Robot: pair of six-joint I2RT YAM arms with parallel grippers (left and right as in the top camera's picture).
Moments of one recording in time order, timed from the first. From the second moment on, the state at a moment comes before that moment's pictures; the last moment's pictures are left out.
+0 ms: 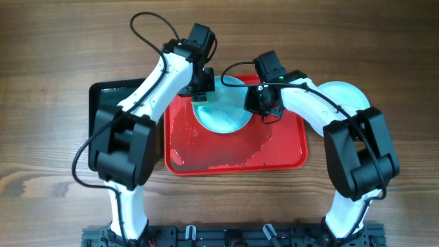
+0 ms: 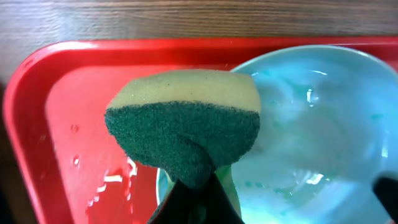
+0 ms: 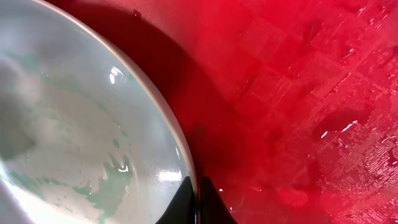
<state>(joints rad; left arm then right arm) -0.40 2.09 1.65 -0.96 0.00 -0.42 0.39 1.97 1.25 -0.58 -0.18 0.63</state>
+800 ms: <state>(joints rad) -0.43 2.17 1.58 -0.89 0.22 -0.18 0.40 1.97 1.25 -0.57 -0.18 0.63</state>
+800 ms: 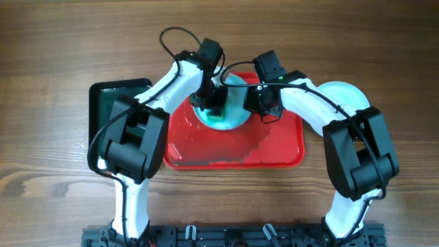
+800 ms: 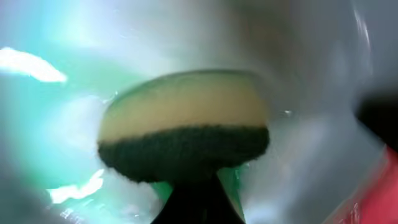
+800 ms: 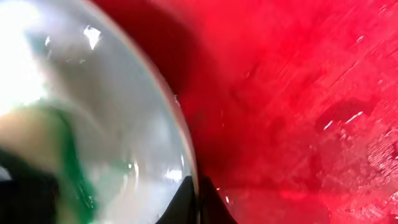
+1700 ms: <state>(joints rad) -0.45 2.17 1.58 -0.66 0.16 -0.39 0.39 1.97 1.25 -0.57 -0.16 0.63</state>
